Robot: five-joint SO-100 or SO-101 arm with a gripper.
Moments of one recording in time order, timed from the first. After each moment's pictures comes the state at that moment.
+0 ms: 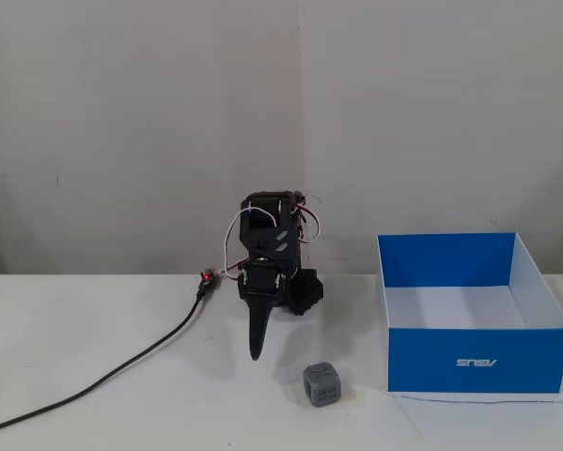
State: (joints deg) arm -3.5 189.7 172.4 68.0 4.7
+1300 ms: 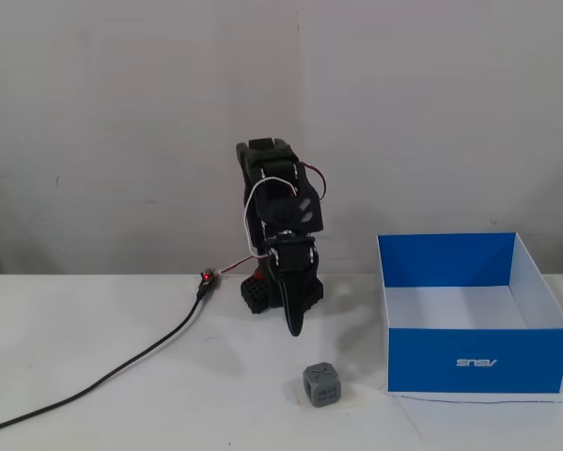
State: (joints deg) arm -20.0 142.7 139.2 67.1 11.6
